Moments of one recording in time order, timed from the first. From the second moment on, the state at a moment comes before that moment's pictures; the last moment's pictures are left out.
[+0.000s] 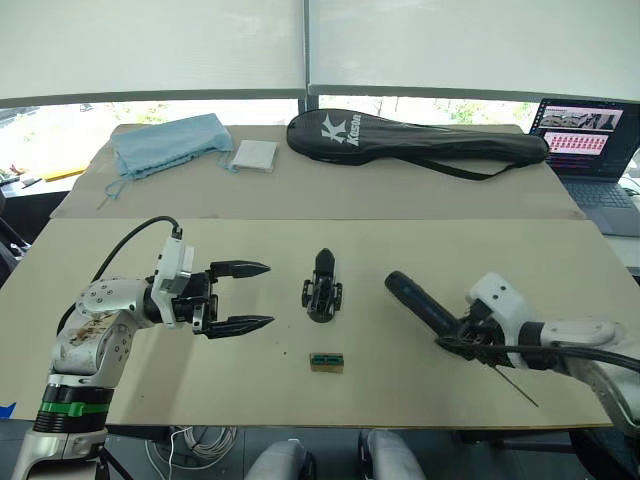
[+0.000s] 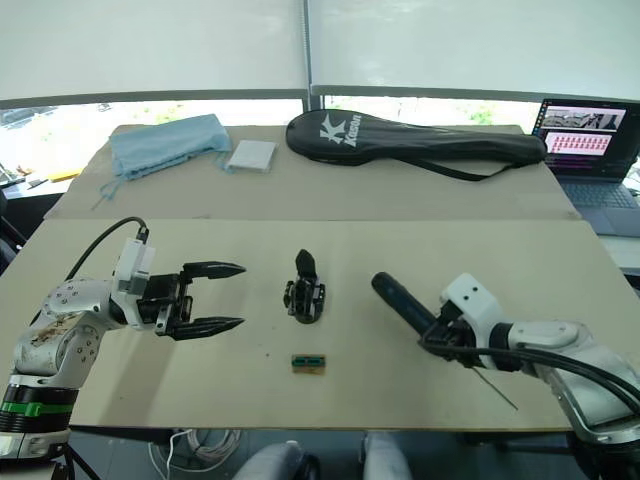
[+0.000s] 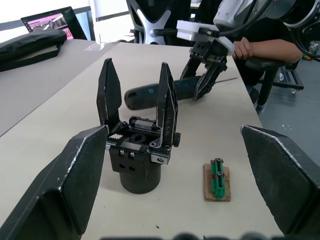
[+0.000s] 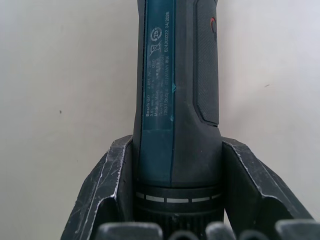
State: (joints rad) left arm -0.30 0.70 0.11 -0.08 -0.61 0.25 -1.39; right arm -0.11 -0.93 -0.03 -0.49 0.40 1.01 0.76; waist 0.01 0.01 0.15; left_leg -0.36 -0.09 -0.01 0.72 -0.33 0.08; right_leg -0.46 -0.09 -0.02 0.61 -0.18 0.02
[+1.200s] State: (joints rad) left arm -0.23 0.70 0.05 -0.15 -0.59 0.22 -1.40; right arm -0.85 -1.20 0.52 -0.41 0.61 1.59 0.89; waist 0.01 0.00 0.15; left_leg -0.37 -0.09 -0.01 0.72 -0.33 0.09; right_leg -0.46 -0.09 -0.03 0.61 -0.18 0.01
